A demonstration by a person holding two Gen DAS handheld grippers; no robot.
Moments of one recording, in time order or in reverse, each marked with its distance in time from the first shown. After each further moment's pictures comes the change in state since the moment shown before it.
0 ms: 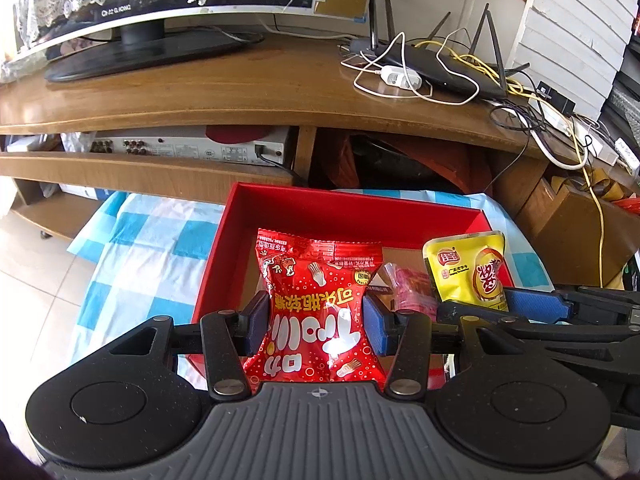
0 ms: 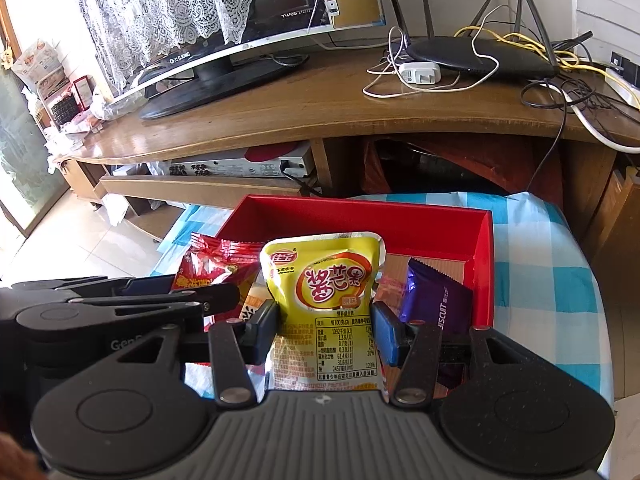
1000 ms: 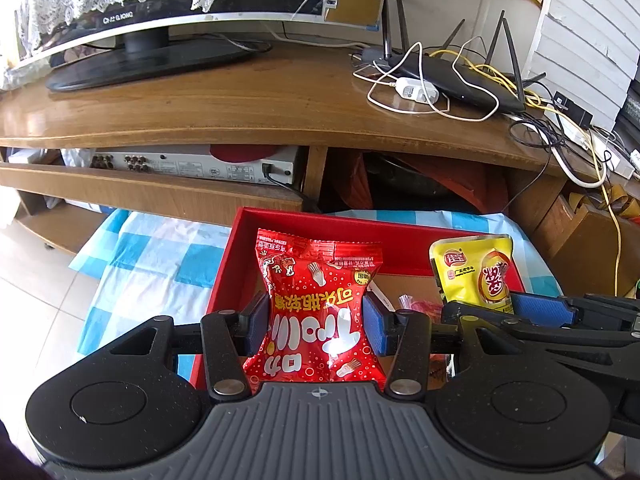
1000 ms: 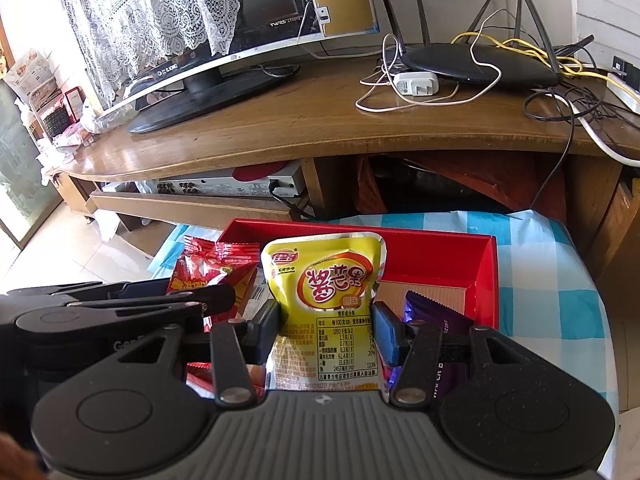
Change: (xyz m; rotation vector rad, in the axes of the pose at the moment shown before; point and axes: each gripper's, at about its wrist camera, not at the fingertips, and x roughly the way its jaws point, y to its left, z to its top) left arm 0.018 0.003 0.020 -0.005 -0.018 0.028; right arm 0.021 -0.005 0.020 0.012 -0.025 -0.009
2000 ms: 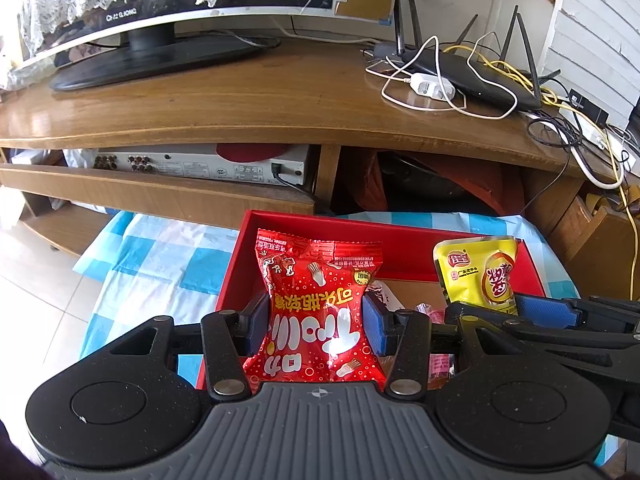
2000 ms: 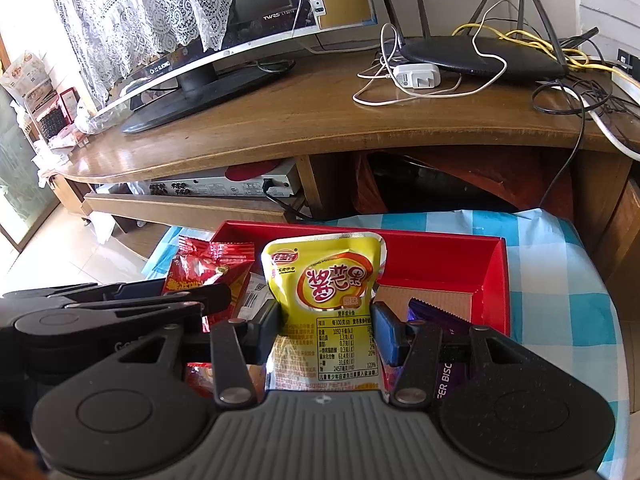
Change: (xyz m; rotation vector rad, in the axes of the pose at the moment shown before) left arm 0.018 0.001 0.003 -0.001 0.005 0.037; right arm 0.018 -0.003 0.004 0.013 0.006 -0.001
